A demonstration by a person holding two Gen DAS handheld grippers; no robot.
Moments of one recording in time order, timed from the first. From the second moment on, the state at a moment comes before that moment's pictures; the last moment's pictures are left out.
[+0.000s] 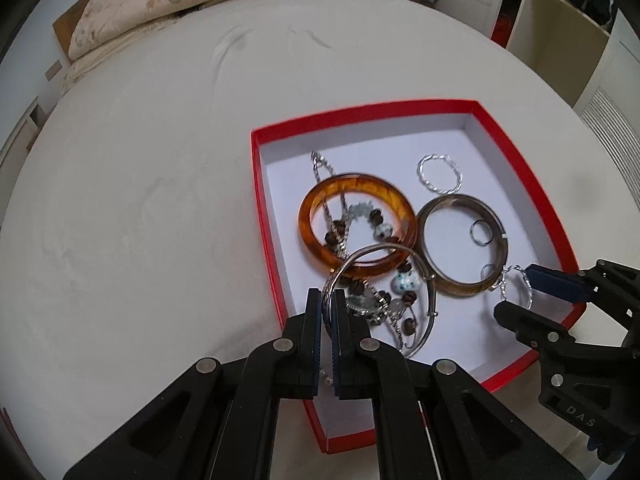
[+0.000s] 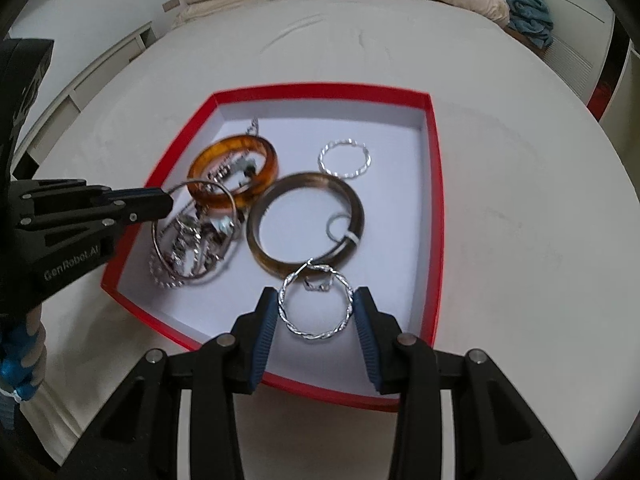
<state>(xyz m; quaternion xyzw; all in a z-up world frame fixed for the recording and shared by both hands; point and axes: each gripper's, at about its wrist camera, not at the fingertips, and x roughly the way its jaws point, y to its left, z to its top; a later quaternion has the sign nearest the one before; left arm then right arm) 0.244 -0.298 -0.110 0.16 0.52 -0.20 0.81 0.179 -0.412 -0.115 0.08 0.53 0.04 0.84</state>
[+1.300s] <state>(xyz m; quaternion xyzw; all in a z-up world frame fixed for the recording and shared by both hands) 0.159 -0.198 -0.040 0.11 0.47 -0.19 0.86 0.091 -0.382 -0.038 0.12 0.48 0.00 0.87</state>
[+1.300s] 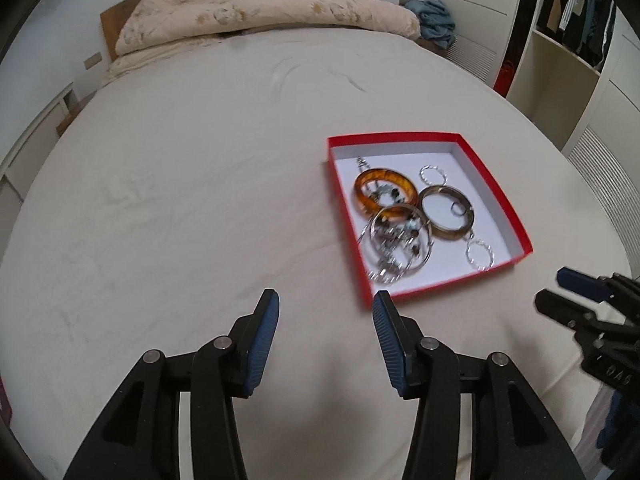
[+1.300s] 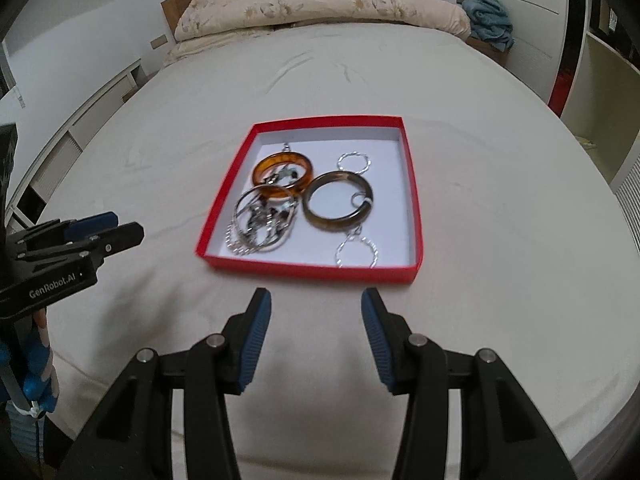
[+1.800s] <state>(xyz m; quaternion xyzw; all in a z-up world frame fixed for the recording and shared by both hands) 0.092 -0.119 -0.010 0.09 0.43 -0.16 0.88 0.033 -0.332 0.000 0.12 0.45 0.00 0.89</state>
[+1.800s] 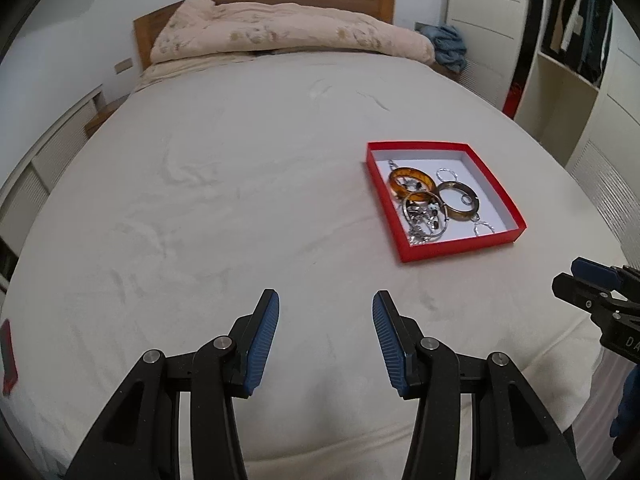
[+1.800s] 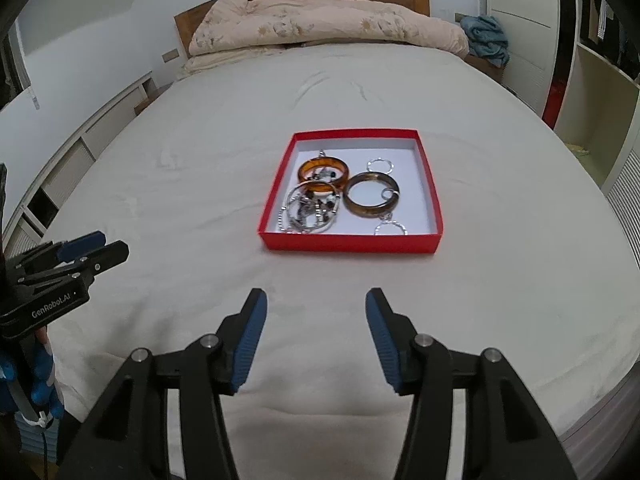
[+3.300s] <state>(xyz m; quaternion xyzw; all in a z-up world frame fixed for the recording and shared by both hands) 0.013 -0.042 0.004 0.06 0.39 -0.07 0.92 -0.012 -0.266 0.011 0.07 0.39 -0.01 0.92</state>
